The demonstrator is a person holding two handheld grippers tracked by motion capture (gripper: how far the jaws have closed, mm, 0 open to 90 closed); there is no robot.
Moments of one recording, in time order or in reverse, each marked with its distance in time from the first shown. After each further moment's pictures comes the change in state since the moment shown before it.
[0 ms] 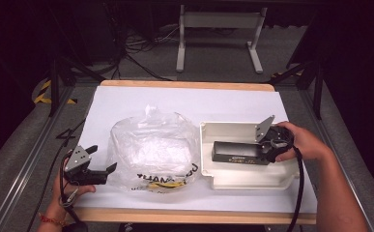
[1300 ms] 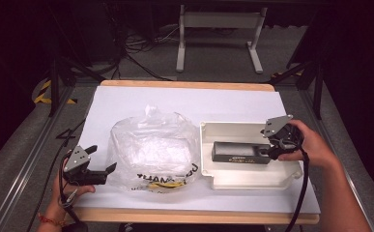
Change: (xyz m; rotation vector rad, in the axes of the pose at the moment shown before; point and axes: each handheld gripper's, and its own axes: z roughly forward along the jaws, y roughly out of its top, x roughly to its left) left arm 0.000 0.000 -0.001 -0.004 0.004 0.000; right arm 0.016 -0.006 -0.032 -0.181 -0.224 0.102
